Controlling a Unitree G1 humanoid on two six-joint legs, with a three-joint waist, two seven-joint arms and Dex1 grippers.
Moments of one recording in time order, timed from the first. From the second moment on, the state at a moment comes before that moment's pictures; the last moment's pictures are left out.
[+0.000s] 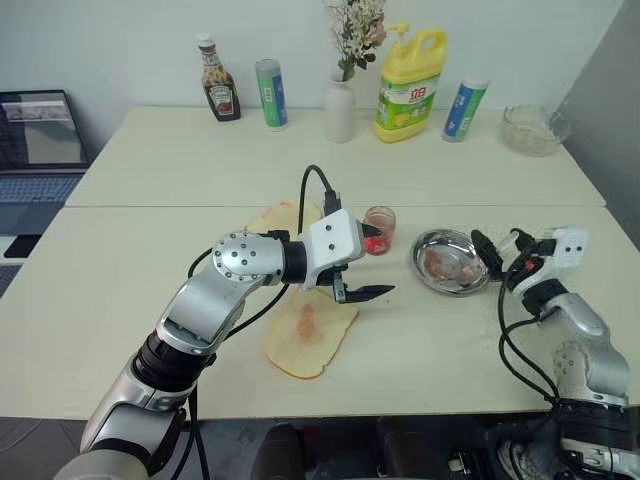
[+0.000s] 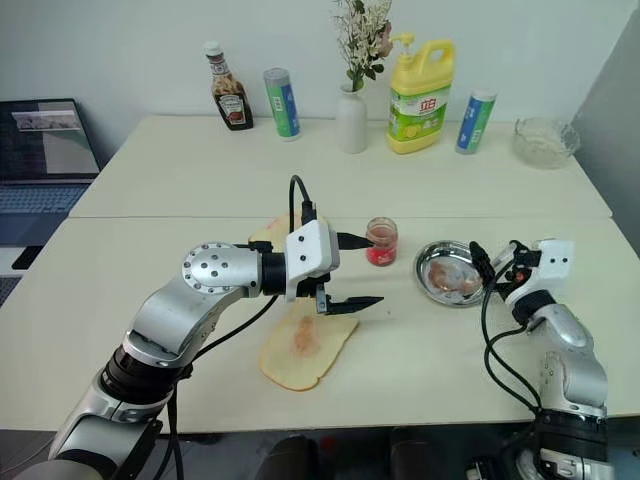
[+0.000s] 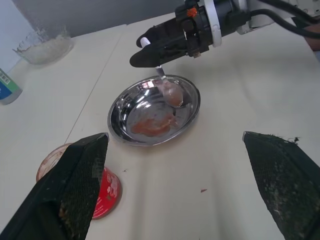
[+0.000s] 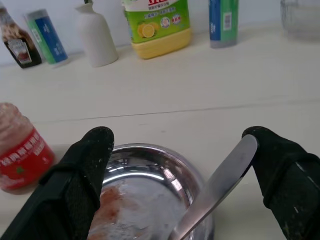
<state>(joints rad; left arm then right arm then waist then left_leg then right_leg) -0.62 0.54 -0.33 -0.36 -0.24 0.51 -0.91 -0.21 -0.37 -0.35 -0.08 0.57 0.43 0.37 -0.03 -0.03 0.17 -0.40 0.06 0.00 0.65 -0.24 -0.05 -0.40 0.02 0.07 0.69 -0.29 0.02</state>
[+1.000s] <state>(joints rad) -0.57 0.57 -0.24 -0.36 -0.27 0.50 -0.90 -0.15 -0.51 -0.24 -0.17 0.36 0.22 0.46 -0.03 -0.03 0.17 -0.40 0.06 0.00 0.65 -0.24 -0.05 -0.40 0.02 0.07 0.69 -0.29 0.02</state>
